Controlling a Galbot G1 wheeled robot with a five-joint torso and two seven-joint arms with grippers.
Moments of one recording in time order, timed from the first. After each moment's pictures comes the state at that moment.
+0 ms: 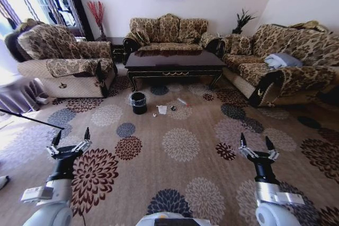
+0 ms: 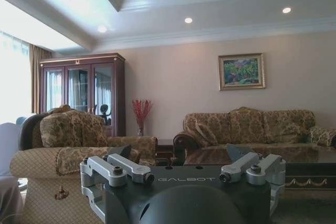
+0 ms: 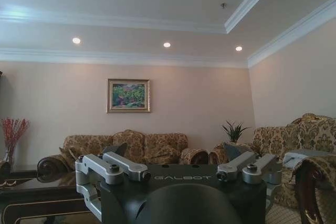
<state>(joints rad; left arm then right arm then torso) 1.79 -1.40 -0.95 -2.34 -0.37 -0.14 -0.01 -1.79 1.29 0.85 2.11 0.48 0.47 0.01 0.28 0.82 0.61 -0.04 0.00</state>
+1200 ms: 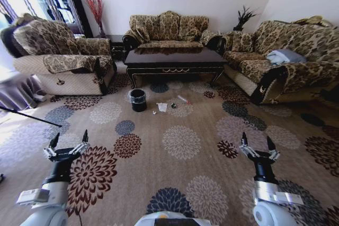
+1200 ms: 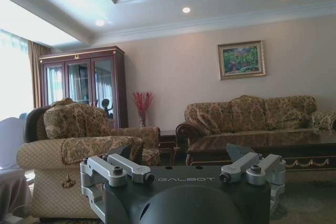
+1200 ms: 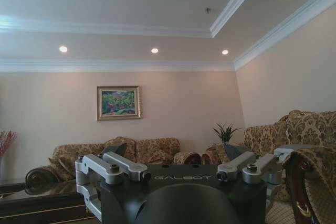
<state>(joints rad) 1.84 -1.38 -0.98 -2.34 -0.38 -0.14 -0.01 -1.78 1.34 0.85 2.11 0.49 0.50 0.01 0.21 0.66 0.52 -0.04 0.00</state>
